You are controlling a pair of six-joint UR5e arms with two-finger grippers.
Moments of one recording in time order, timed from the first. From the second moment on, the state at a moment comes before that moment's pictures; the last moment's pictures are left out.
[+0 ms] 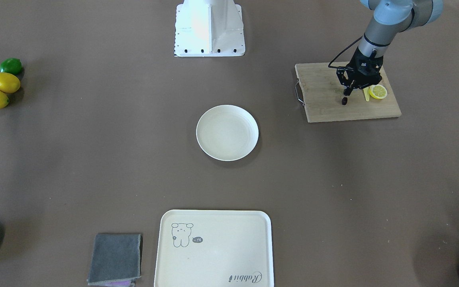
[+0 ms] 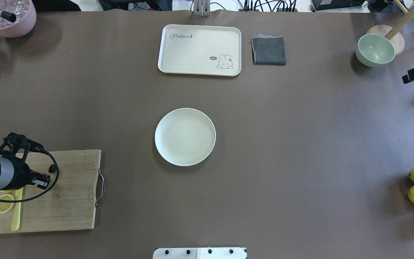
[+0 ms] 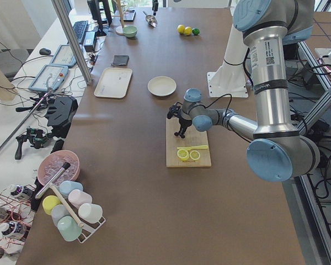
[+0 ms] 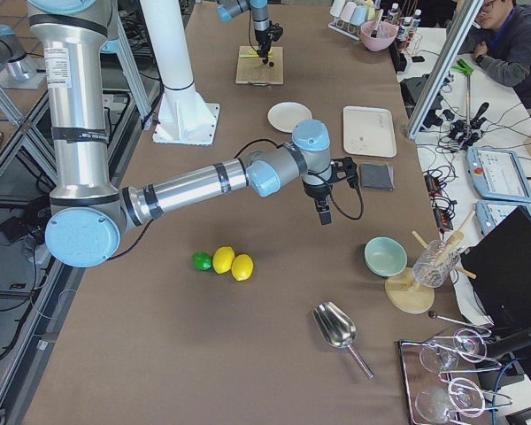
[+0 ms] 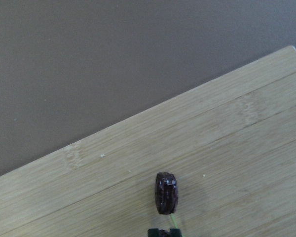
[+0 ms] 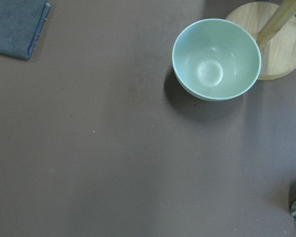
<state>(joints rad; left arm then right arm) -0.51 -1.35 -2.01 -2.13 -1.80 -0.83 1.27 -1.54 1.86 -1.32 2.23 0.41</state>
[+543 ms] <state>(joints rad) -0.53 -1.43 -2.05 -2.13 -1.81 -0.90 1.27 -1.55 1.86 -1.32 2.23 0.42</state>
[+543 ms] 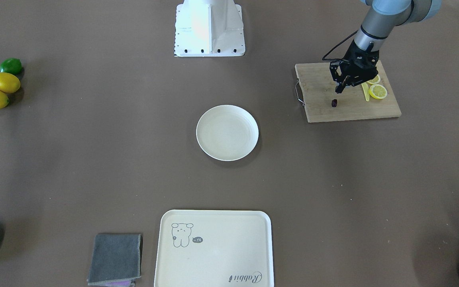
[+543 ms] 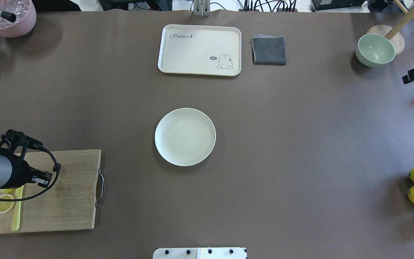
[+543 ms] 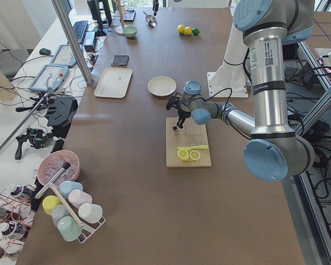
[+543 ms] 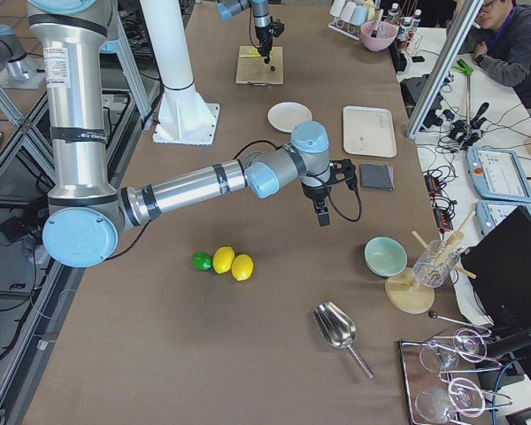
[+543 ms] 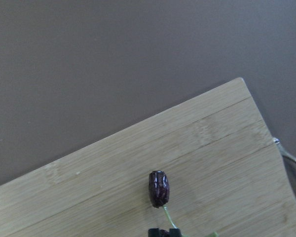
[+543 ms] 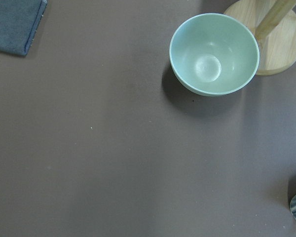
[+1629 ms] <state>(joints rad) -0.46 -2.04 -1.75 -2.12 -1.69 -1.38 1.27 -1.57 1.85 -1.31 2.21 0.41</state>
